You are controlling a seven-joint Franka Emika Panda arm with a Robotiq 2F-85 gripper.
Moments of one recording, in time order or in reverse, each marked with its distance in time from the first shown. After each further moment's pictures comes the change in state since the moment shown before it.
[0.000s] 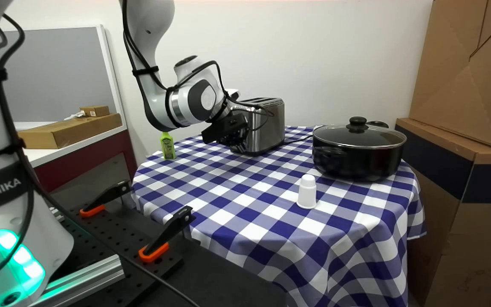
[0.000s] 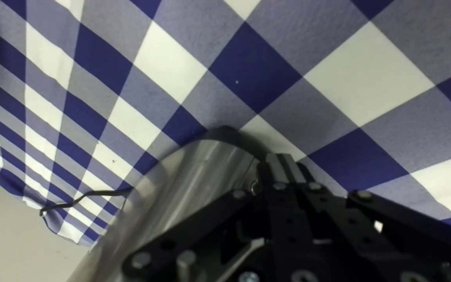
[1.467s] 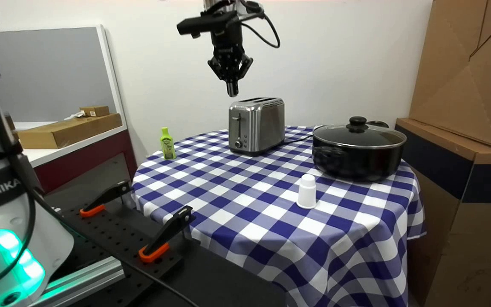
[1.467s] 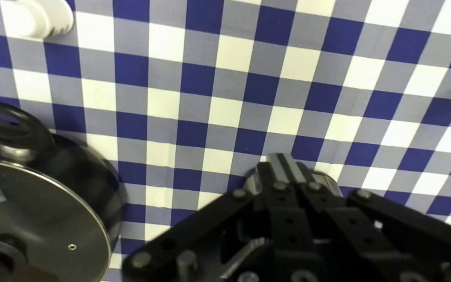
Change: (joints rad) arm -0.466 -0.867 0.268 -0.200 -0.001 -1.021 0.204
